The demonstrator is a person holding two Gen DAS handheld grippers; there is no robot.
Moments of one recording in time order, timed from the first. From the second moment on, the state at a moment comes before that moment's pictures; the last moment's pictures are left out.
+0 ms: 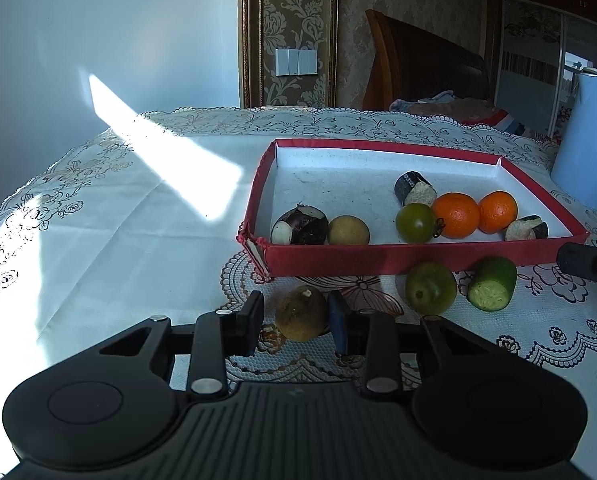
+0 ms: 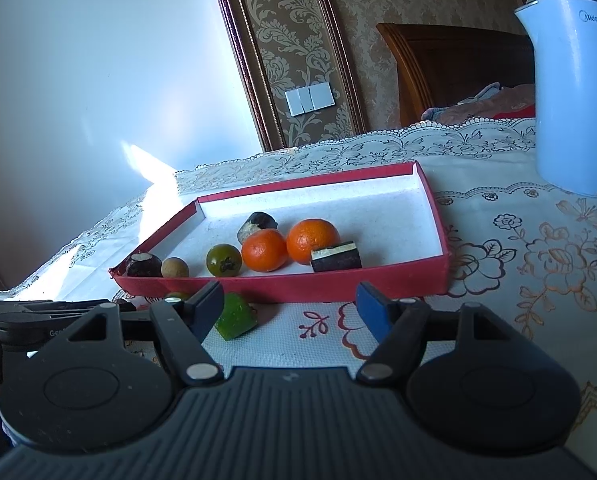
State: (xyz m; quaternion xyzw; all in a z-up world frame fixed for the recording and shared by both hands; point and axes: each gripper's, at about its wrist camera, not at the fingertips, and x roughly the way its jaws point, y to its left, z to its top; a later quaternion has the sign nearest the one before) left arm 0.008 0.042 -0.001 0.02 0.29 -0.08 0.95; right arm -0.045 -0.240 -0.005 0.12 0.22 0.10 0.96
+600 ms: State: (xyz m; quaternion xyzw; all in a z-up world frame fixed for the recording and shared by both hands) left arm 0.005 0.026 0.018 0.02 0.26 -0.09 0.96; right arm -0.045 -0.240 -0.006 0.12 0.22 0.10 0.96
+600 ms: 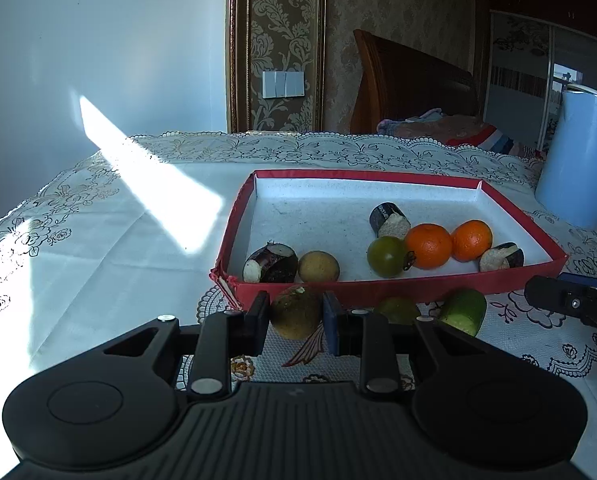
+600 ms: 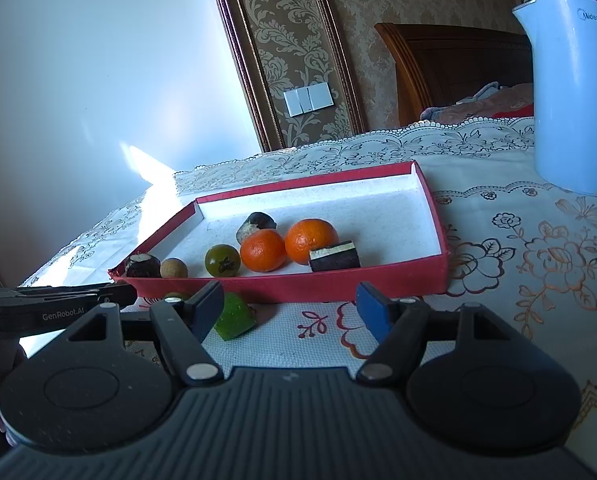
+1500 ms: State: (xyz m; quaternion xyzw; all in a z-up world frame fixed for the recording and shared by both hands) left arm 0.034 0.007 0.031 0.02 0.24 -0.09 0.97; right arm -0.043 -0.235 -0.006 0.11 0.23 0.10 0.96
